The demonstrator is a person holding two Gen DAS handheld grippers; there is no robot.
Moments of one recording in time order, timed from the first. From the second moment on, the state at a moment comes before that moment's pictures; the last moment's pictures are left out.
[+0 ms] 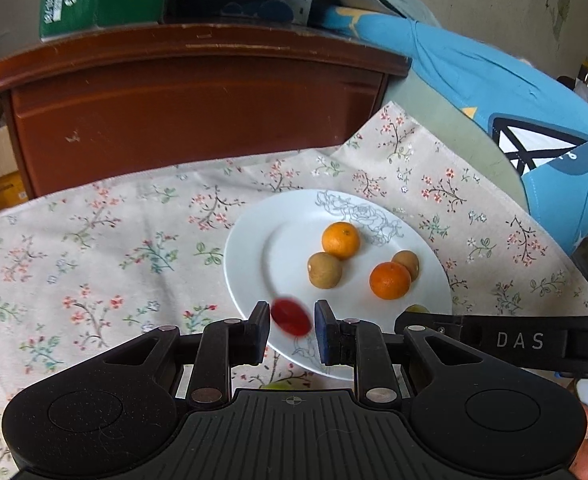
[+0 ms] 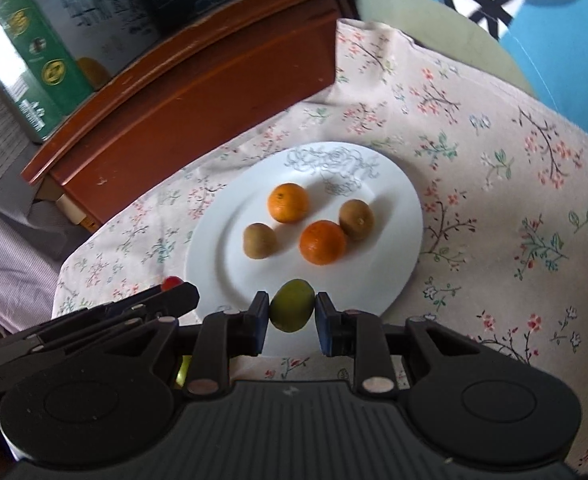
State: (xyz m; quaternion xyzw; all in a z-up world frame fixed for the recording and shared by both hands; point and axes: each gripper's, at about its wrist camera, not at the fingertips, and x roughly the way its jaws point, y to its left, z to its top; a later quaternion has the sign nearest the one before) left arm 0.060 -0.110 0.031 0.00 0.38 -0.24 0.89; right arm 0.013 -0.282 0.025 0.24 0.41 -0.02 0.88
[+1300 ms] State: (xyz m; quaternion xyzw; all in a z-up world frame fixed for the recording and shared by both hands) left arm 0.022 -0.035 0.091 0.03 0.38 -0.14 0.91; right arm -0.022 -0.247 0.037 0.18 0.41 0.05 0.89
